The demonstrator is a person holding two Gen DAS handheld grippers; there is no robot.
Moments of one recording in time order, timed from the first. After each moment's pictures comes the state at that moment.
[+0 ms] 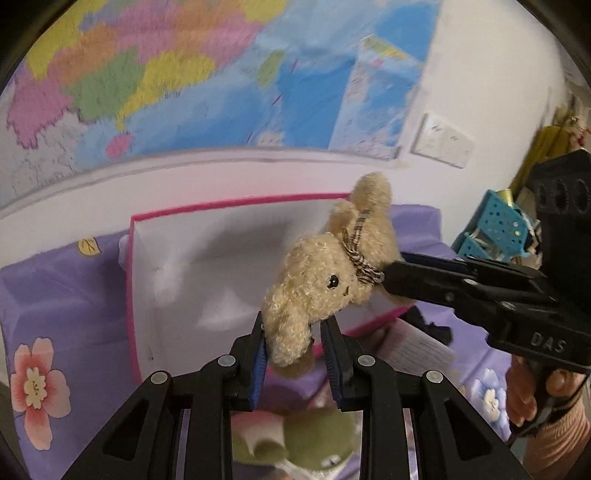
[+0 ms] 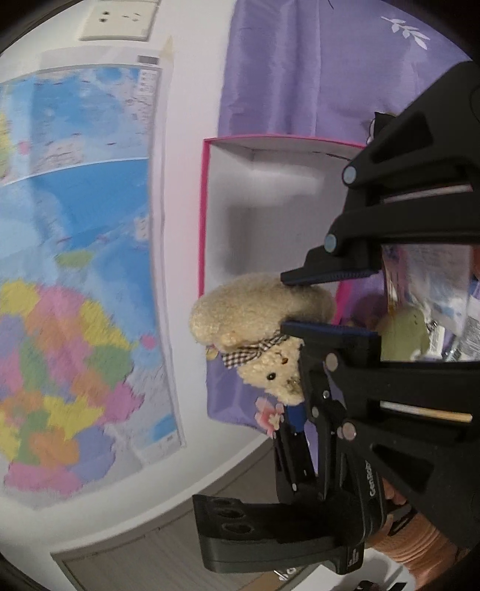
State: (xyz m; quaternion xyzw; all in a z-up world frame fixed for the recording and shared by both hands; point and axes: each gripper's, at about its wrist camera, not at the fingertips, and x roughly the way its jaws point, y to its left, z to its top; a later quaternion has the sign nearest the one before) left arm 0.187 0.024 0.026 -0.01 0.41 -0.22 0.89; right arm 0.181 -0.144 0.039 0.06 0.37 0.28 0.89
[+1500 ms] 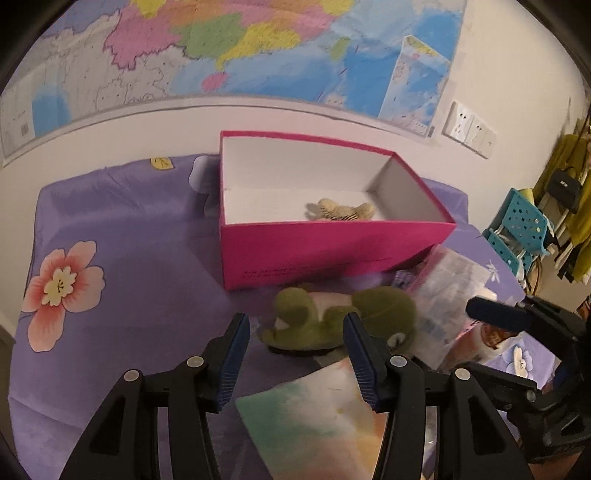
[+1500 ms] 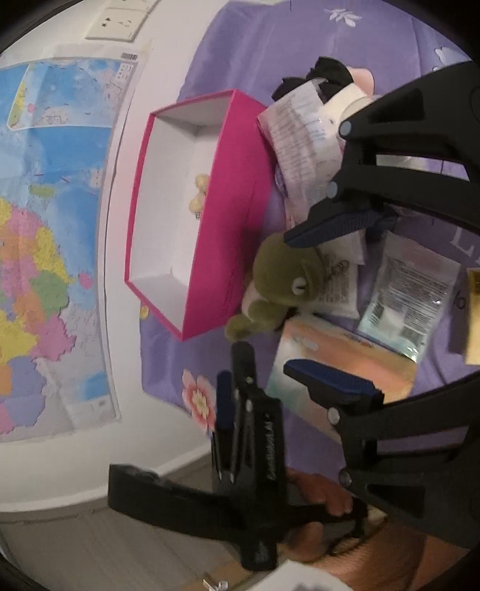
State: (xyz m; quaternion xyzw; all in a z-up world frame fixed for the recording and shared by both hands) left arm 0.093 0.091 -0.024 -0.04 0.41 -0.16 0.90; right arm 0.050 -0.084 -0.013 -0.05 0.35 0.27 0.90
